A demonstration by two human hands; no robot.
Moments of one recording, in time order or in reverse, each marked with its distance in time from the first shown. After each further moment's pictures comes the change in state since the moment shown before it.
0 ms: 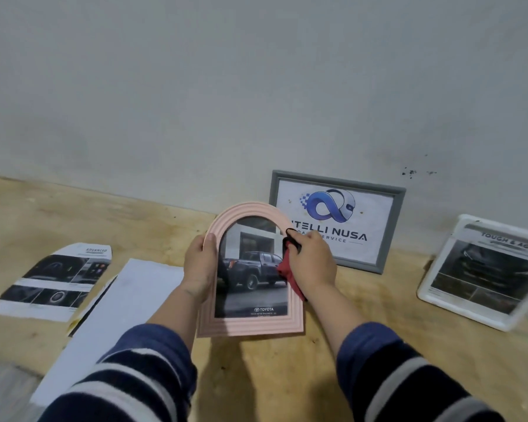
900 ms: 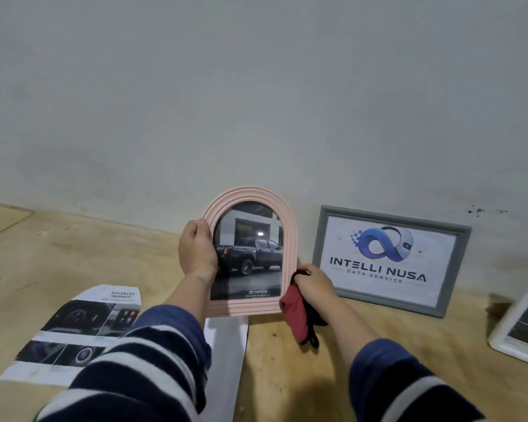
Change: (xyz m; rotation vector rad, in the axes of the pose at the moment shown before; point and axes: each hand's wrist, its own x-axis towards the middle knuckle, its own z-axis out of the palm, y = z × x) left_hand 0.149 0.018 -0.070 -0.160 0.258 0.161; right_hand 0.053 -0.078 0.086 0.332 -0.309 0.330
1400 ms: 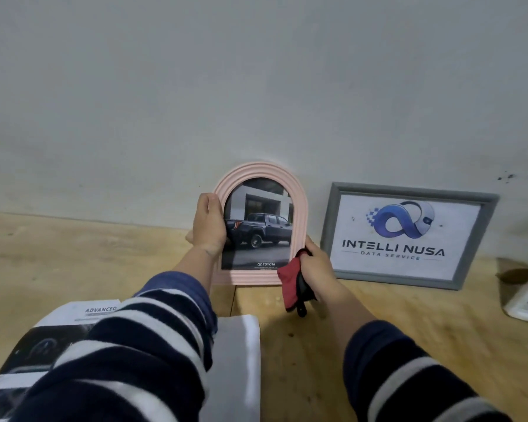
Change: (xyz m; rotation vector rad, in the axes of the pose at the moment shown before) left_hand 0.069 -0.038 0.056 0.254 -0.283 -0.067; right_hand 0.067 0.006 0.046 0.295 0.140 0.118
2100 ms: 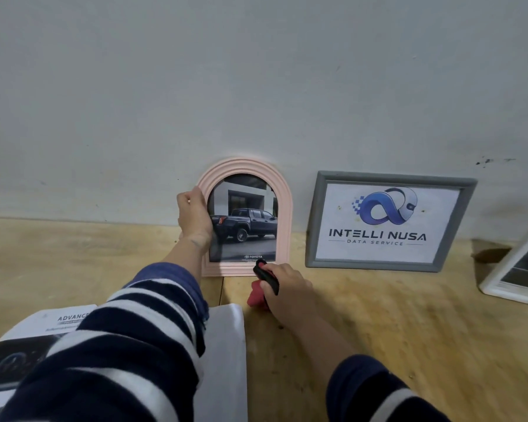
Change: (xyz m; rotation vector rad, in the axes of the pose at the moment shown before) left_hand 0.020 -0.007 0.017 -0.297 -0.051 -0.249; right_hand -0.041 0.049 0.026 -0.746 0.095 -0.473
